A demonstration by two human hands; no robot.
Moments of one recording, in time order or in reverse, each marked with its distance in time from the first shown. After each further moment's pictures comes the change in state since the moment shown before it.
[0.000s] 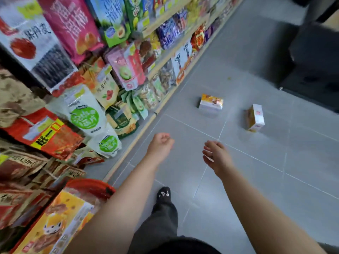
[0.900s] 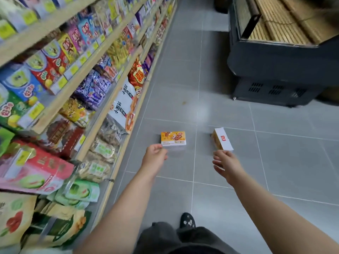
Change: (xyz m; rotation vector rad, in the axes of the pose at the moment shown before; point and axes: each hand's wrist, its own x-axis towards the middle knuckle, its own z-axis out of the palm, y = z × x) left_hand 0.292 0.242 0.255 0.080 -0.200 0.028; right_hand 0.287 -0.271 -0.141 0.161 0.272 -0.040
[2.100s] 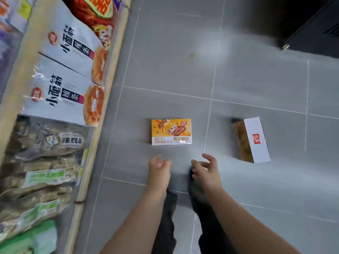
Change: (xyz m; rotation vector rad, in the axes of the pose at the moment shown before) left_hand 0.451 -0.098 0.166 0.012 0.120 -0.520; right_hand 0.461 0.064 0.147 -0.236 0.003 0.265
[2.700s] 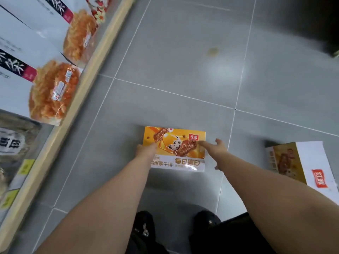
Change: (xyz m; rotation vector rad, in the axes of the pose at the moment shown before) left_hand 0.336 -0.041 0.066 0.012 0.112 -0.080; right_hand 0.335 0.022 0.054 -0.403 0.006 0.045
